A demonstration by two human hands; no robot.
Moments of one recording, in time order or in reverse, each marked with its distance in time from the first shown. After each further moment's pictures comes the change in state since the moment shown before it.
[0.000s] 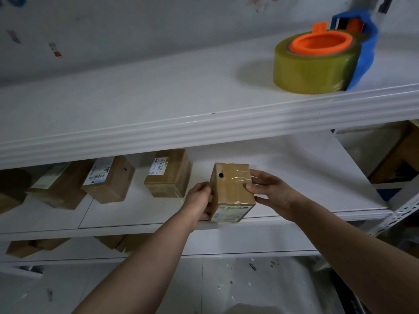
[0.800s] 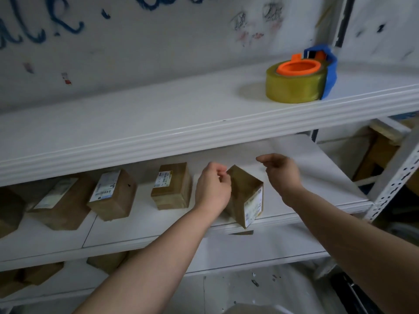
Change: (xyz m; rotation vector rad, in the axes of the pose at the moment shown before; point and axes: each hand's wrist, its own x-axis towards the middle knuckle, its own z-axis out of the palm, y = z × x) left_hand -0.054 0.035 0.005 0.422 0.191 0.729; right_hand -0.032 -0.041 0.037 -0.337 0.690 -0.344
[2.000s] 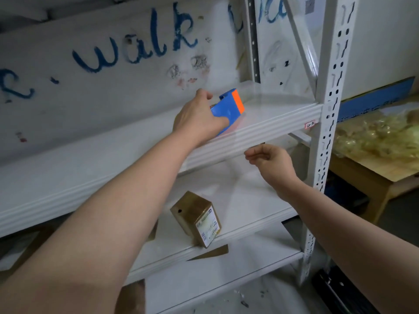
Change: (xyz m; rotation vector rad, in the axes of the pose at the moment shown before) left_hand 0.039 0.245 0.004 0.397 -0.071 0.419; right_hand -0.027 -0.060 -0.145 0.120 0.116 -0.172
